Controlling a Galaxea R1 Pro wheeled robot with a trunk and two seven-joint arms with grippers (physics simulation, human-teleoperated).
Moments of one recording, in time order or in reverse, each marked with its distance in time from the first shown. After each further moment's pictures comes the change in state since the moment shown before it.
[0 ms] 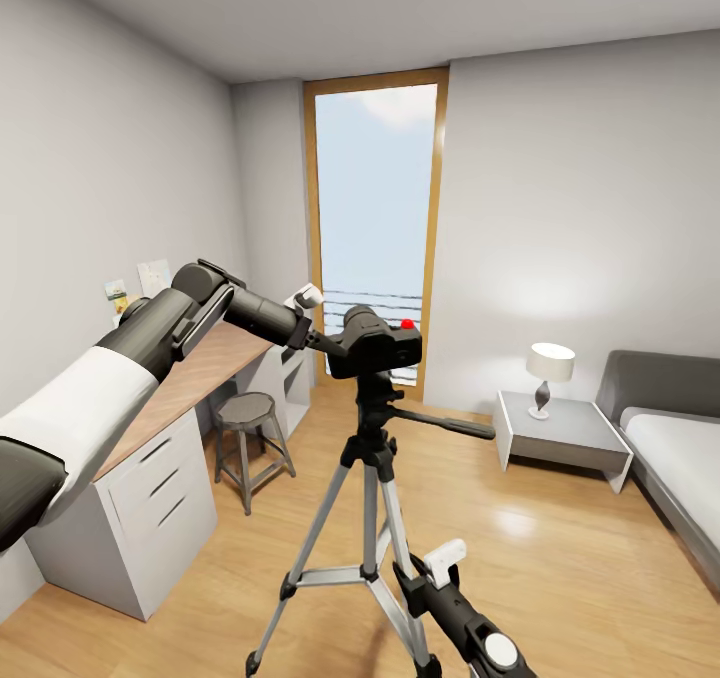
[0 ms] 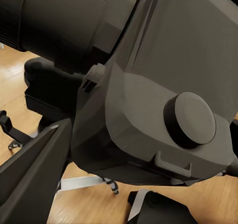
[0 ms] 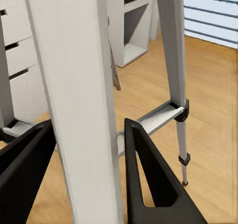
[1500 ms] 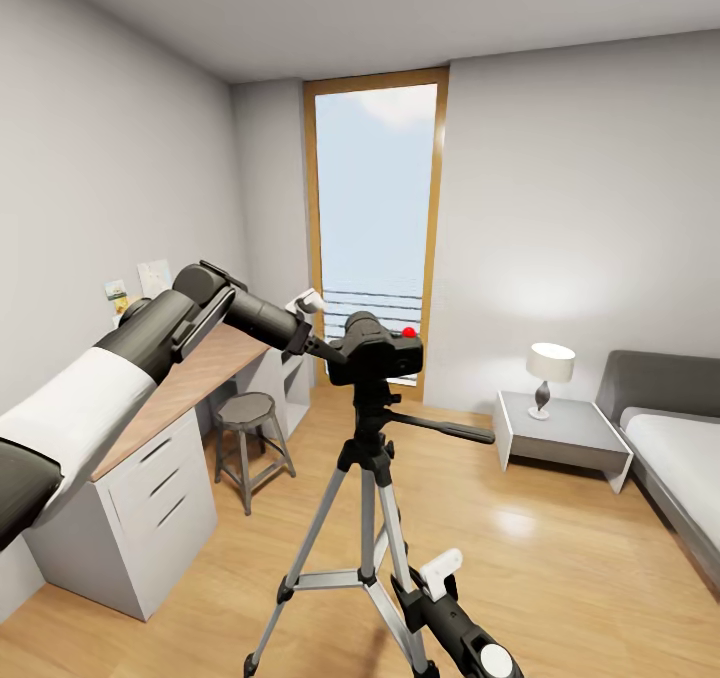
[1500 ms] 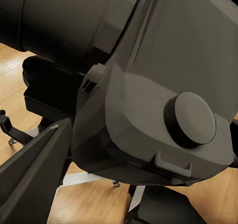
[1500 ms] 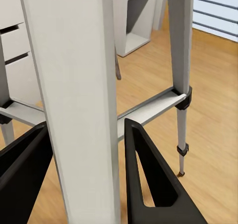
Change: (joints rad) left arm 0.001 0.013 -0.038 -0.020 -0.002 -0.001 -0.027; right arm 0.000 0.000 0.047 0.046 0.021 -0.010 -0.038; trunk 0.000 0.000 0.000
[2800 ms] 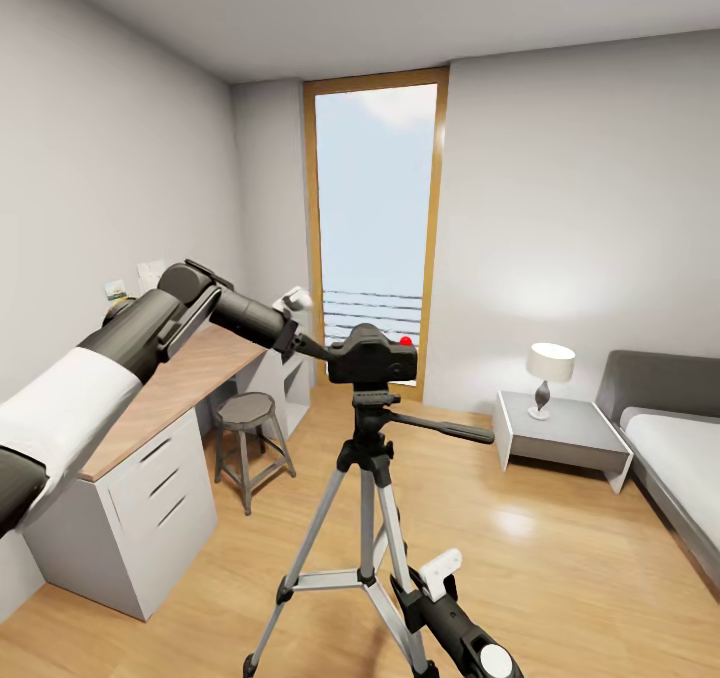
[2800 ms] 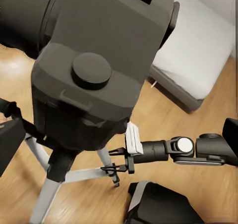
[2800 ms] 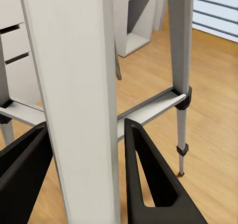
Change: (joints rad) left arm 0.000 0.042 0.005 -0.007 0.002 -0.001 -0.025; right arm 0.000 0.000 0.002 0.000 0.003 -0.001 0.001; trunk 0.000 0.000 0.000
